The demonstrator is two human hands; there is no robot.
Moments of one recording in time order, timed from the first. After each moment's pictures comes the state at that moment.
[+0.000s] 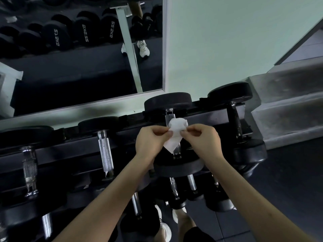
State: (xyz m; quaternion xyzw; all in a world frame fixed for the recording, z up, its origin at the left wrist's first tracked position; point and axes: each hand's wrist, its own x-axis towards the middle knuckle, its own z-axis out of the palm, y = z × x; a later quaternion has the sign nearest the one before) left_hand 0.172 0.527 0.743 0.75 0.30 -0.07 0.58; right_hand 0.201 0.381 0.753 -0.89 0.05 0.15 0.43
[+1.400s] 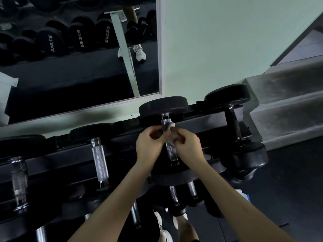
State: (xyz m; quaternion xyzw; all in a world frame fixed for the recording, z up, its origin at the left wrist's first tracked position) left_hand 0.185 0.519 0.716 0.76 0.30 -0.01 0.57; right_hand 0.206 0.405 0.718 -0.85 0.02 0.18 0.50
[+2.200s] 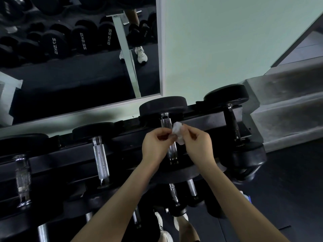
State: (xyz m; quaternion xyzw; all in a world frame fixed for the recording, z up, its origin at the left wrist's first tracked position) left_hand 0.180 0.504 0.725 0.73 0.27 -0.04 0.62; right_hand 0.201 0.386 0.733 -0.82 0.07 0.13 0.56
